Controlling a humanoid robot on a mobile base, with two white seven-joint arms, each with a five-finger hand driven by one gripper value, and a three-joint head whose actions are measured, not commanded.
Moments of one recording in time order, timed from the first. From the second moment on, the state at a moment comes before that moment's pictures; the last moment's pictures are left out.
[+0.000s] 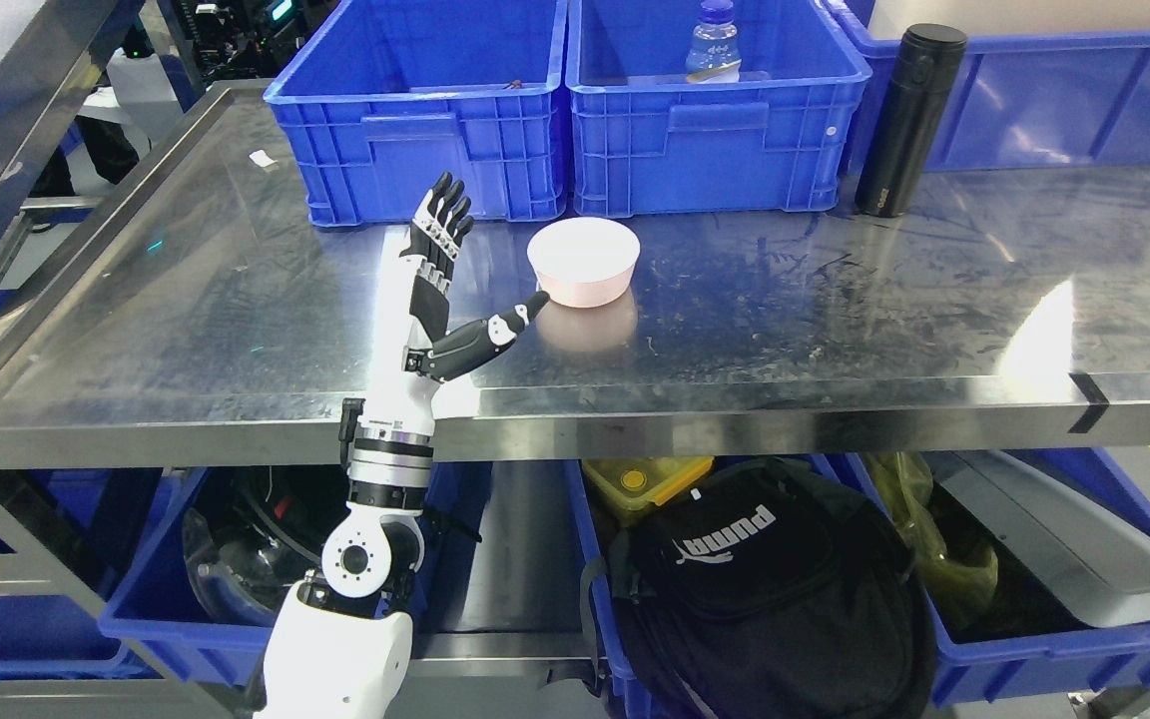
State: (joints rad) left arm -0.15 0.00 -0.14 -1.61 0.11 -0.35 0.01; right arm 0.00 0.00 0.05 0.00 0.05 -0.08 -0.03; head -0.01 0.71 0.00
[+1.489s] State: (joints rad) left arm -0.65 0.37 -0.23 -1.56 -0.77 -0.34 -0.84; right arm 0.00 0.00 0.05 0.00 0.05 -0.08 -0.03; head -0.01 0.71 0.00
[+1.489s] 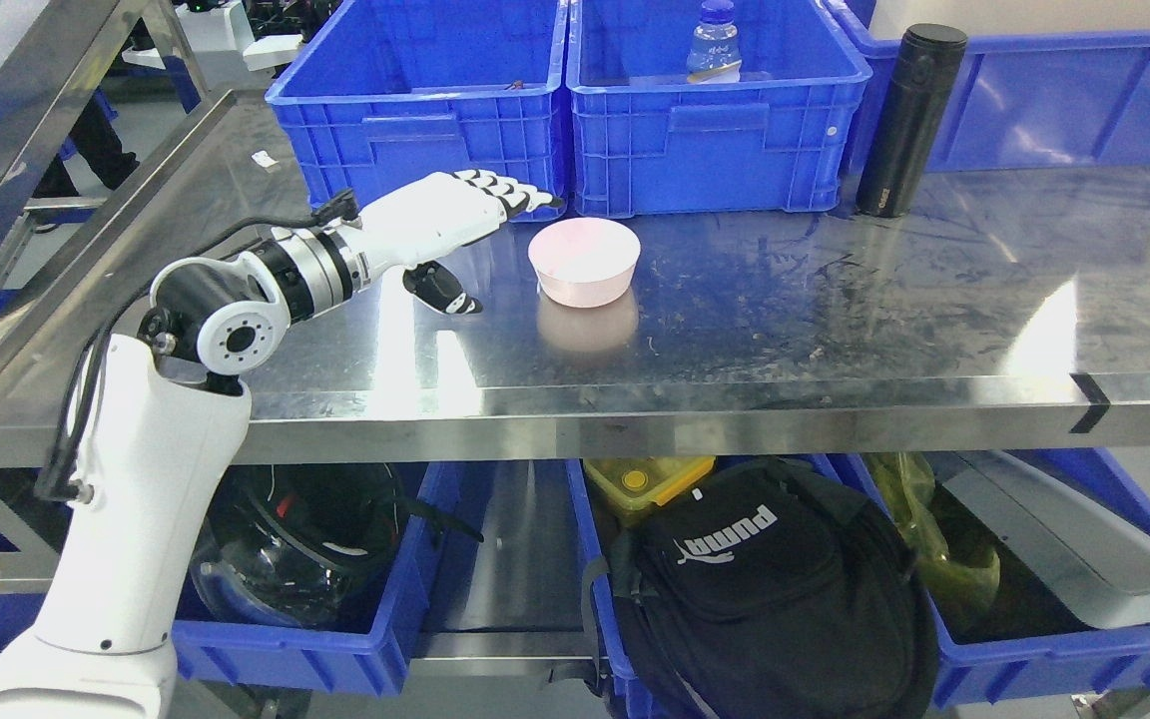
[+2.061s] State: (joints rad) left arm -0.80 0.22 -0.33 -1.39 -0.98 -0.34 -0.98; right arm 0.00 0.00 0.05 0.00 0.05 -0.08 -0.03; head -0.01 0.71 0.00
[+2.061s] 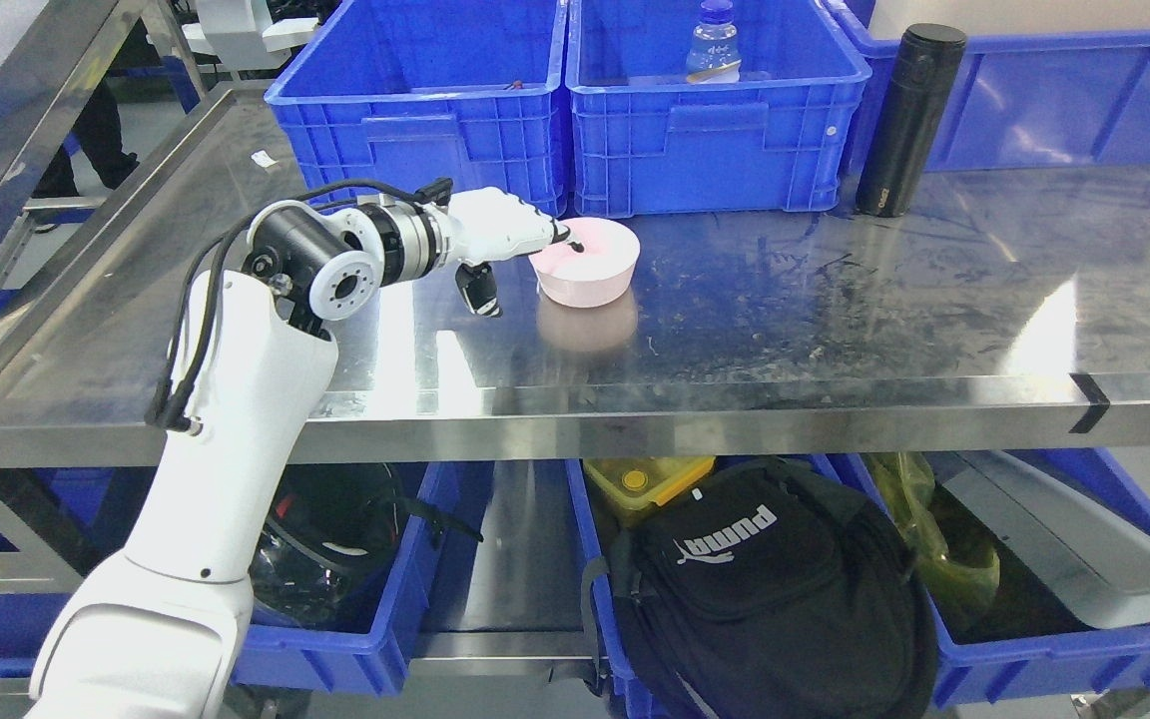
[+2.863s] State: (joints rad) left arm -0.92 0.07 -0.37 -1.10 -1.05 -0.34 -0.91; right arm 0.00 0.00 0.05 0.00 0.05 -0.08 -0.03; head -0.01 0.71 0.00
